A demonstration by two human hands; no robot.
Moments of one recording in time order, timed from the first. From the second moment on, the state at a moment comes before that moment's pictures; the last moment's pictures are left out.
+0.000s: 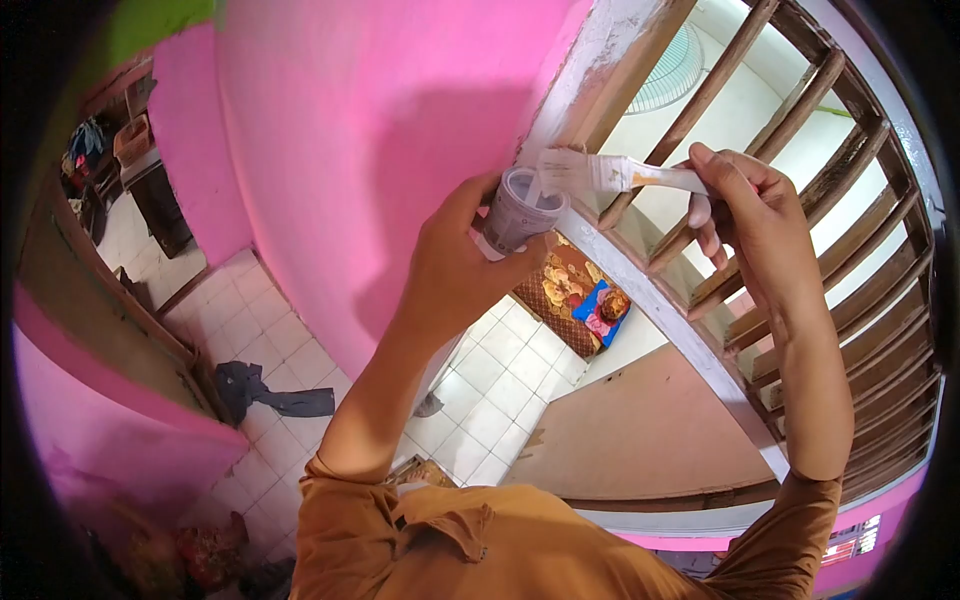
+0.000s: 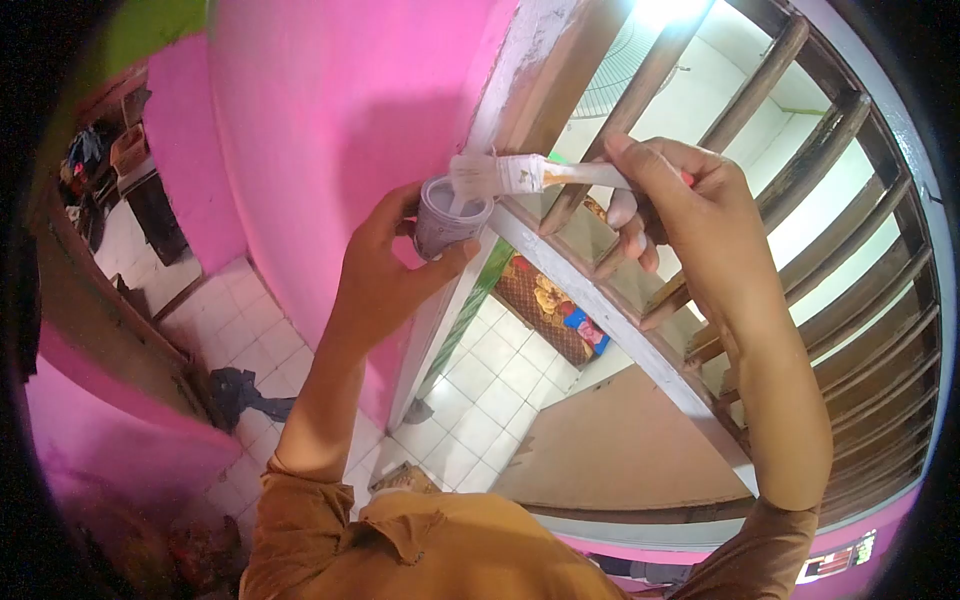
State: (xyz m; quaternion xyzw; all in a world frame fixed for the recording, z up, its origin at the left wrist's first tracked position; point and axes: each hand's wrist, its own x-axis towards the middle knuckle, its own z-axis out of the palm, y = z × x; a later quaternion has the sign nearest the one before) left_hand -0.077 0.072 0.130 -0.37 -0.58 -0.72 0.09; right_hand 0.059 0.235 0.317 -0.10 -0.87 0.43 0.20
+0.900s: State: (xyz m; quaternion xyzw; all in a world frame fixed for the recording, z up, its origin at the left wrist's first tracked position) left_hand -0.066 0.061 0.105 -0.33 -0.62 -0.71 0.08; right_hand 0.029 0.248 0.308 0.22 -0.83 -0.26 0.45
